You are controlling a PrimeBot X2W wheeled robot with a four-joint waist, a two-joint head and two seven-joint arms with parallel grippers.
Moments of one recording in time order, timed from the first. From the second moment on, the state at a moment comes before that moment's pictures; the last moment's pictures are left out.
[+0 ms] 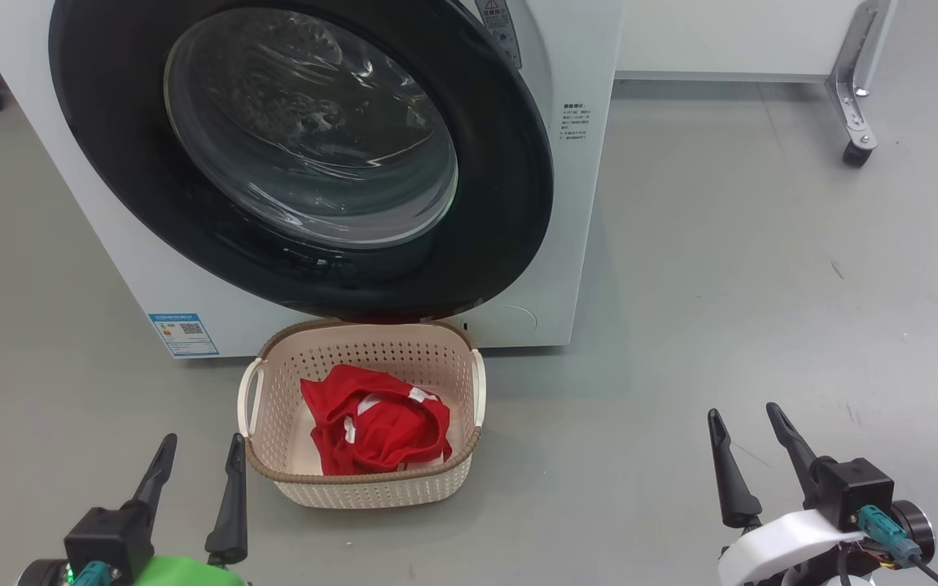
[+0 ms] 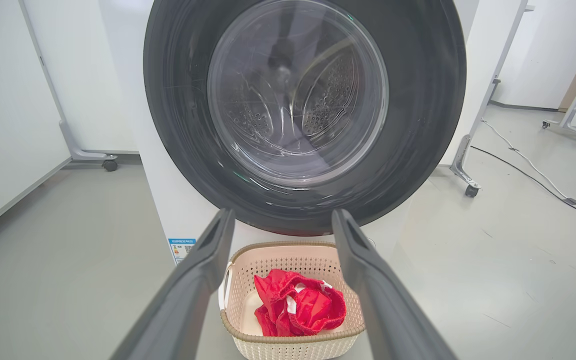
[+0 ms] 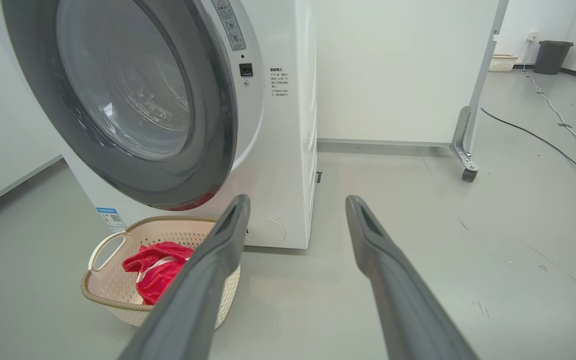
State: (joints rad) left arm 0.11 0.14 -0.17 0.02 -0.37 0.05 -0.13; right arm 0.05 -0.06 0.15 0.26 0.24 0.02 -0.26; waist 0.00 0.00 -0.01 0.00
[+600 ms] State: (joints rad) left arm 0.11 0.14 -0.17 0.03 -0.35 0.07 -0.15; right arm 0.04 -0.06 0.15 0.25 0.24 0.03 -0.26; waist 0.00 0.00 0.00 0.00
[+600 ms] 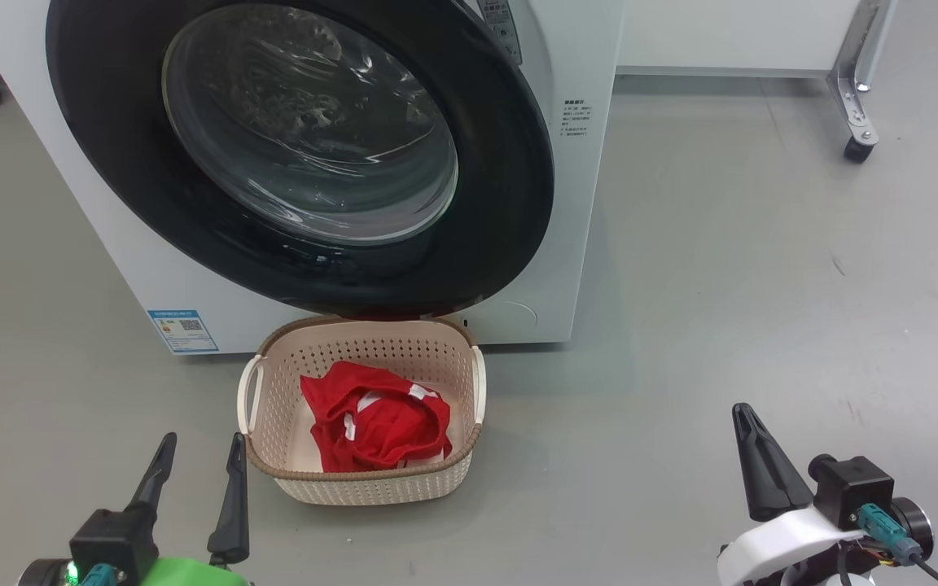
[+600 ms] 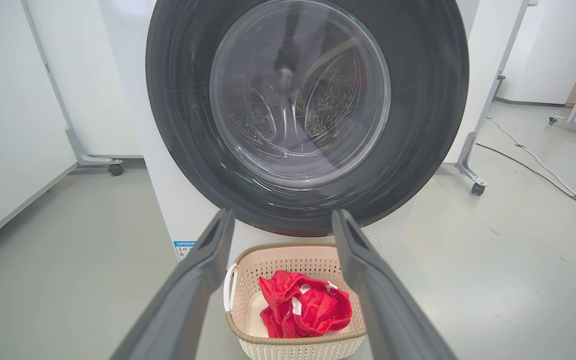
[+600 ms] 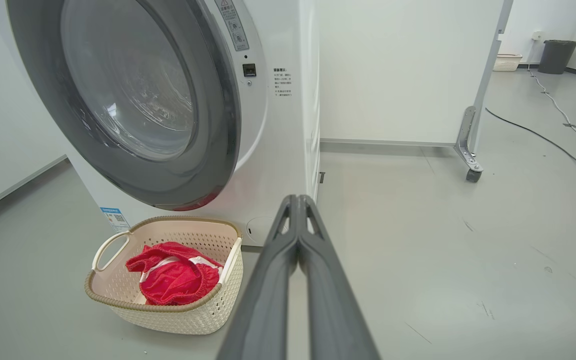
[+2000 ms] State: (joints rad) left arm -0.15 0.08 -0.27 -0.05 -0.33 0.01 -0.20; right arm -0.76 -0.14 0.20 0.40 0.20 0.10 -0.13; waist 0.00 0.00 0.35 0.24
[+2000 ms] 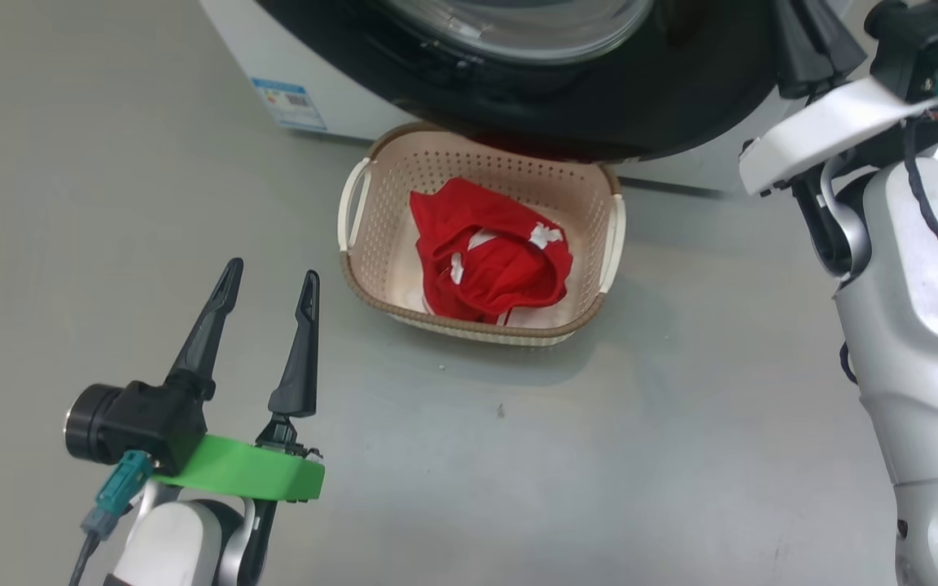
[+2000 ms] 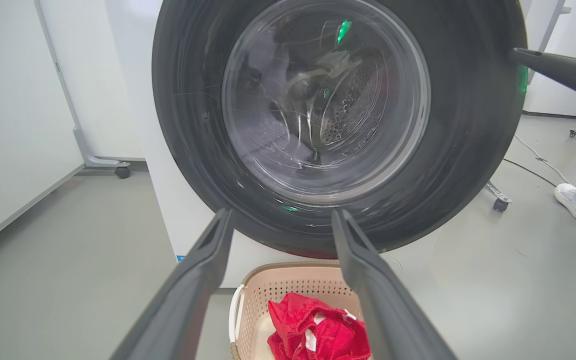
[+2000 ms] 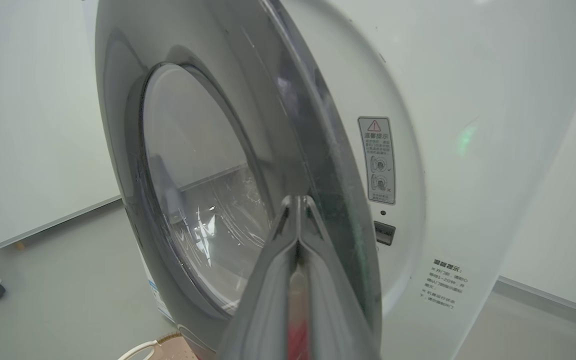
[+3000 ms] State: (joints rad) left arm -0.28 0.05 -0.29 0.03 -0.33 -0.01 -0.24; right arm -1.04 -0.23 0.14 0.59 0.20 0.11 -0.16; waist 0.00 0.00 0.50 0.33
